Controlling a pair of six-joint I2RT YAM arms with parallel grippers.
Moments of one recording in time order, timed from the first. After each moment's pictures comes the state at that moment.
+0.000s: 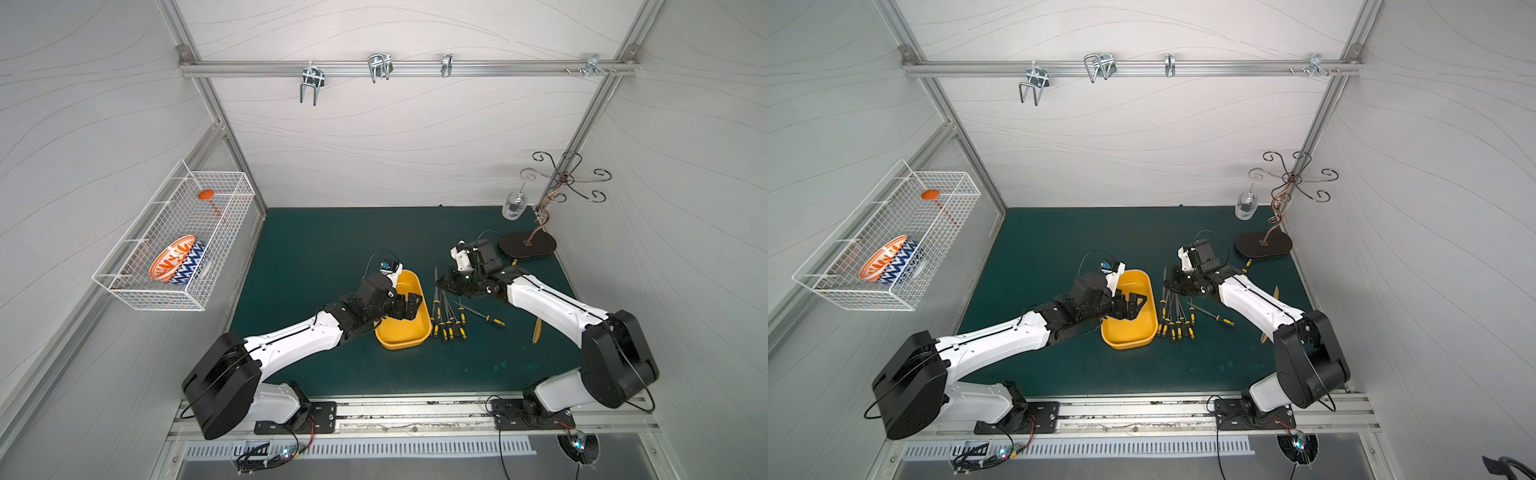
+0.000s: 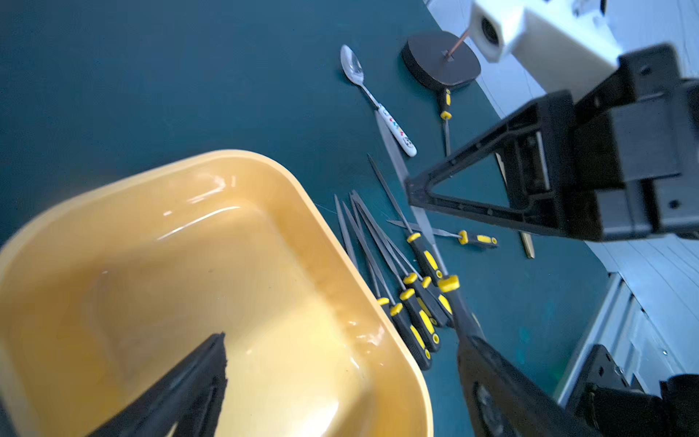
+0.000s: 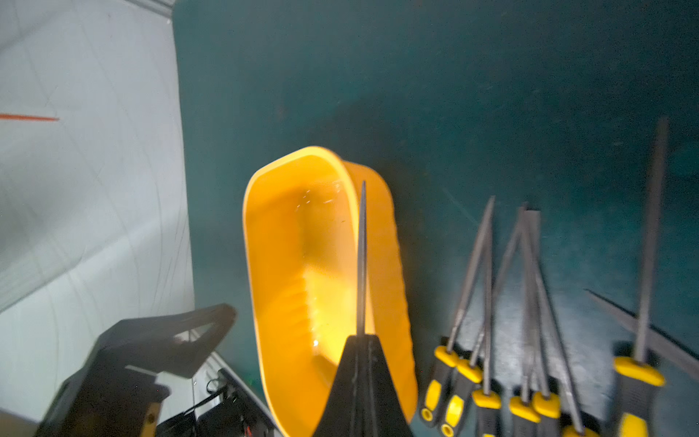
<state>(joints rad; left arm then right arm) -0.79 1.36 0.73 0.01 0.06 -0.51 0.53 1.48 0.97 -0.33 -0.43 0.70</state>
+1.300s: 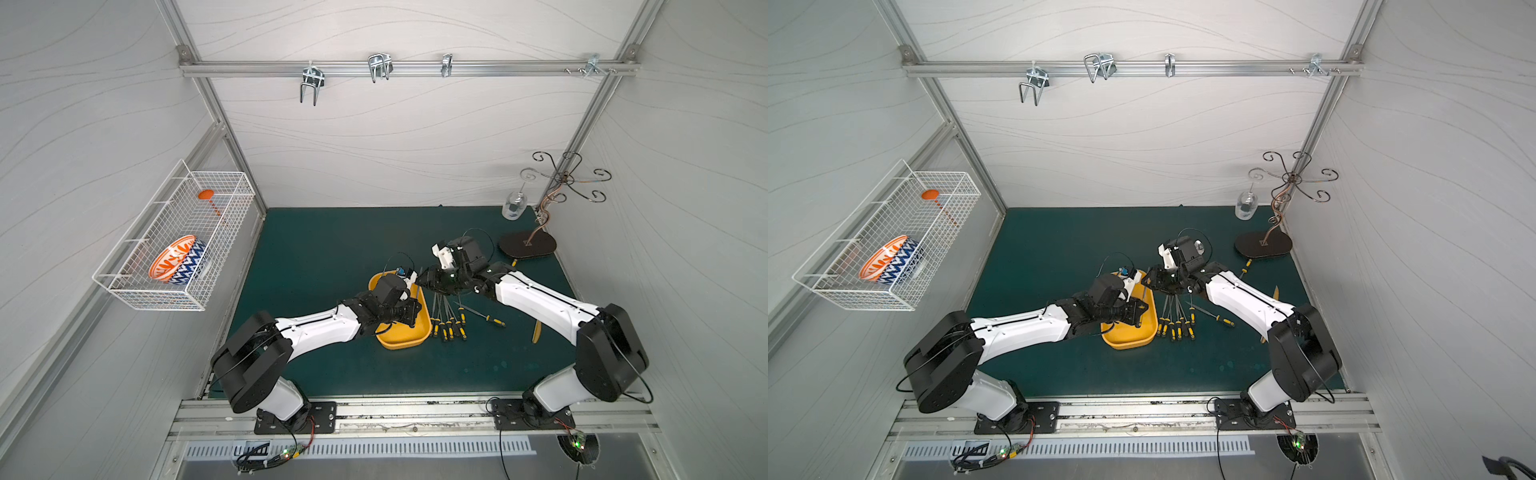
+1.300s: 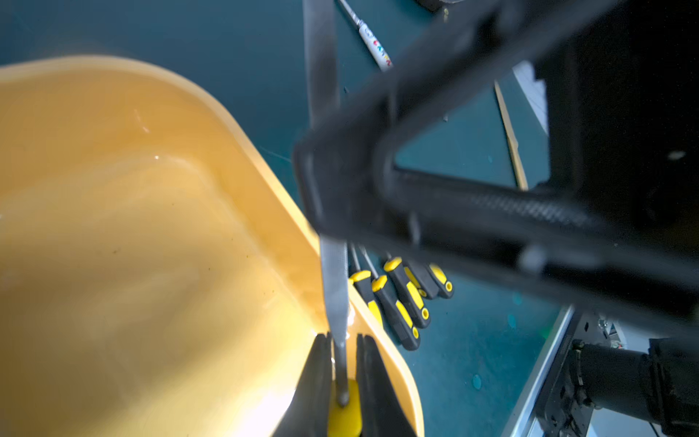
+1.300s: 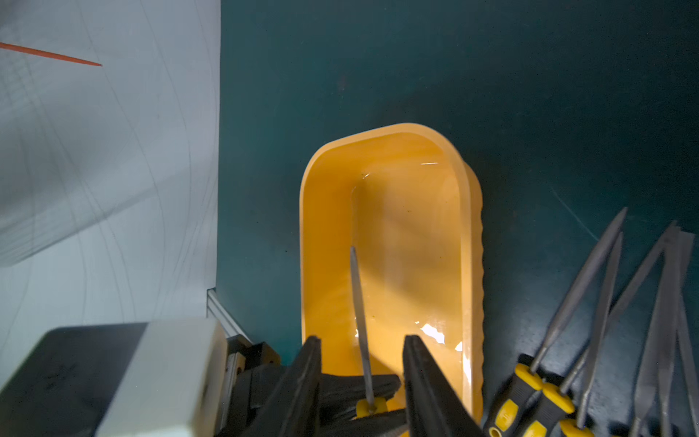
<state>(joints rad) -0.82 1.51 0.79 0.00 0.15 -0.53 0.63 1.51 1.06 -0.36 -0.41 0.69</state>
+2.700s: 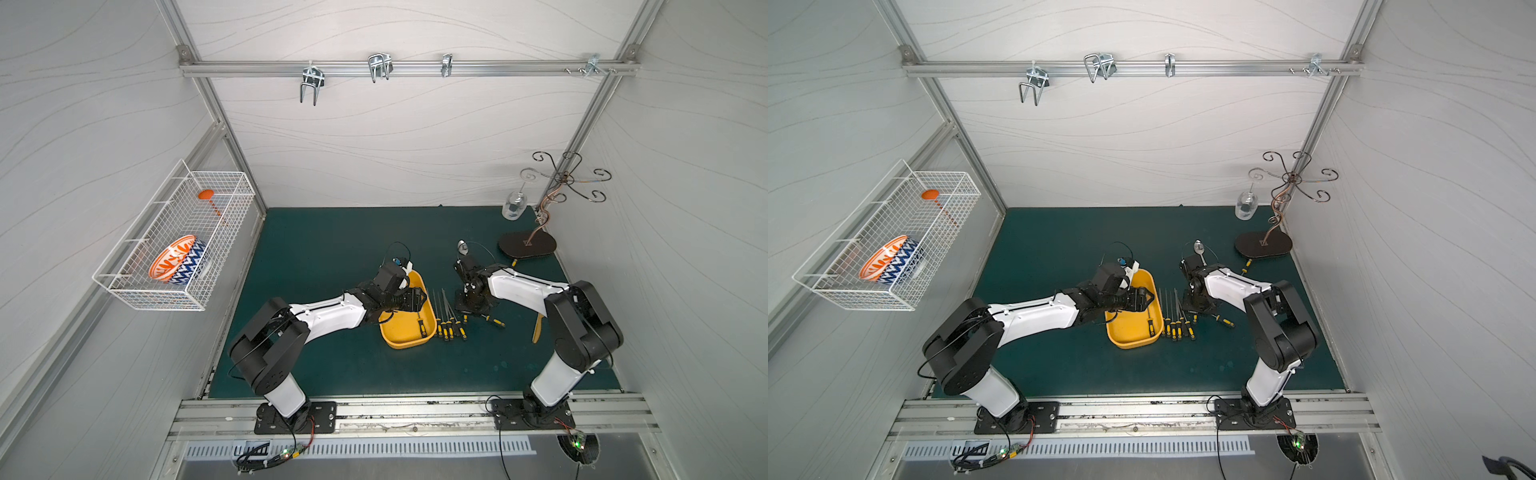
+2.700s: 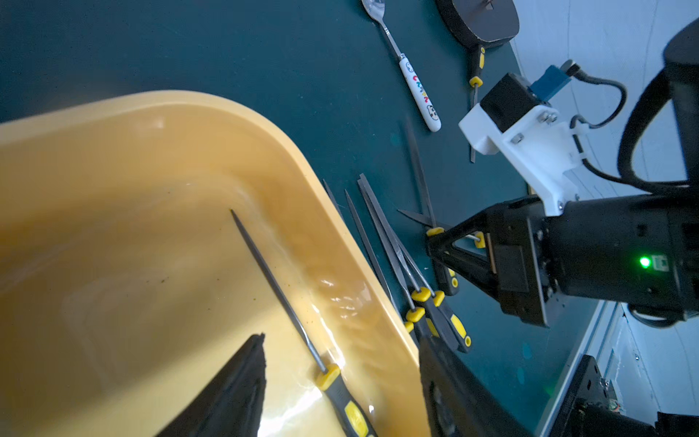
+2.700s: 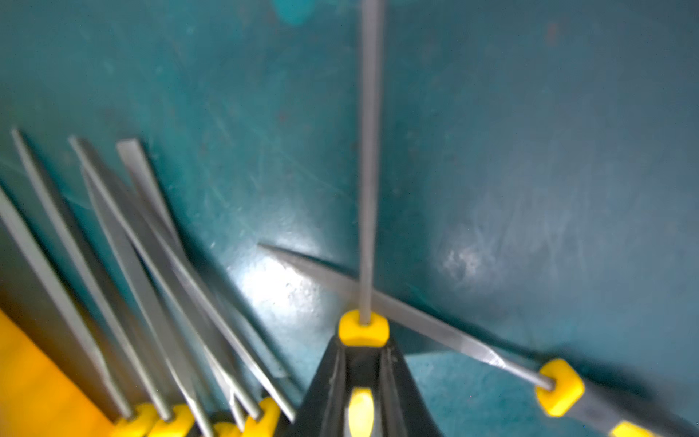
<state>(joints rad) -0.74 1.63 0.88 0.02 0.17 -0.59 0.51 1.70 0.99 -0.70 0.00 0.57</state>
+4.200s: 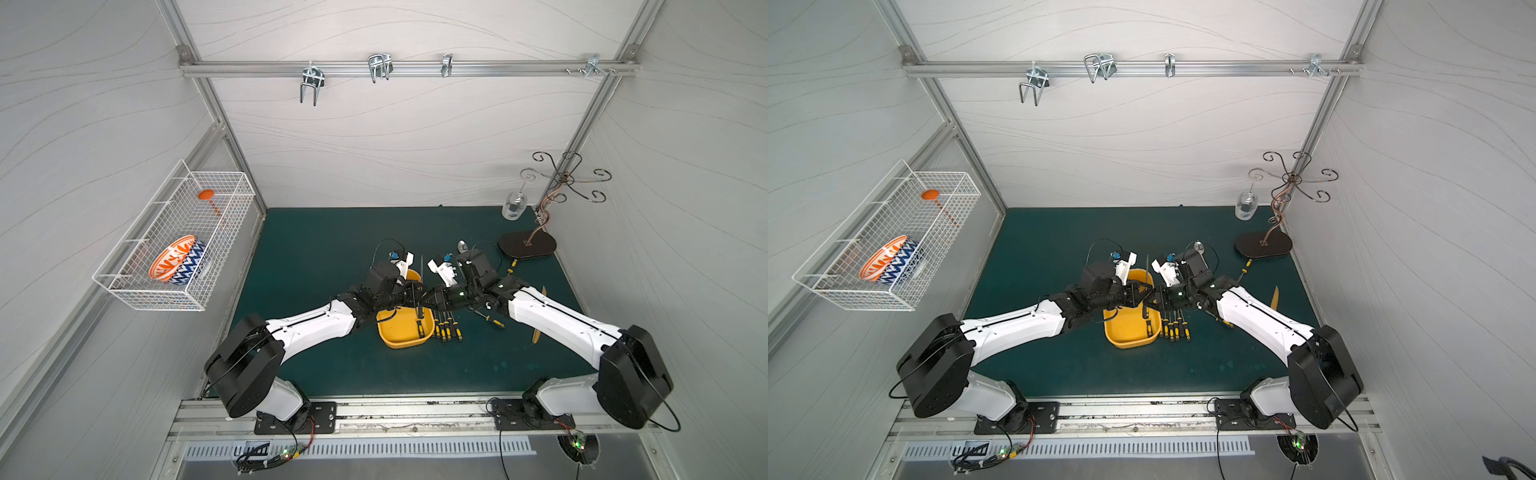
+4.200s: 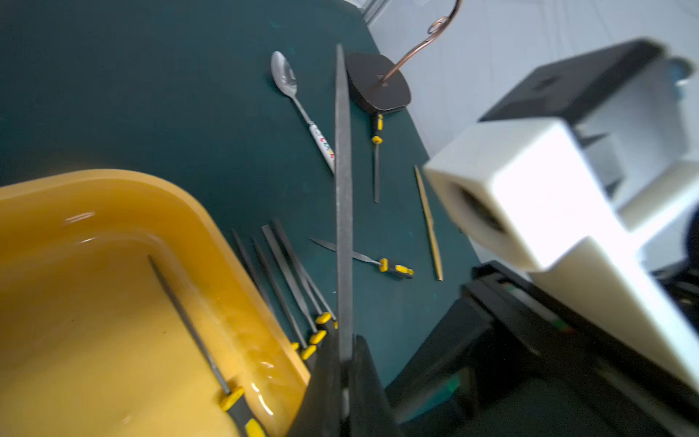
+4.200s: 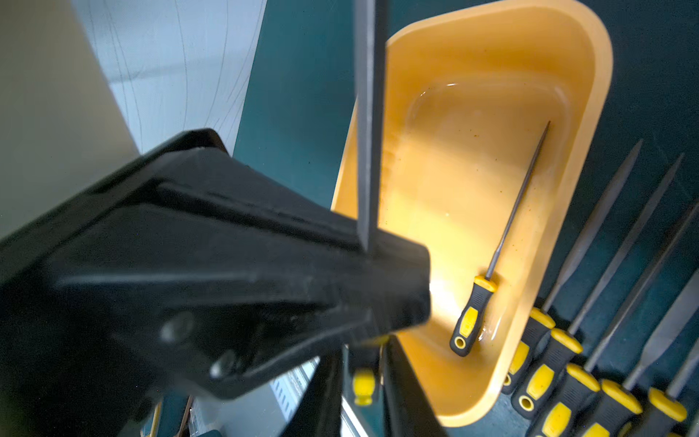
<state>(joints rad) -0.75 1.48 0.83 0.13 0.18 -0.68 0.65 1.36 0.91 -0.38 -0.57 0.47</state>
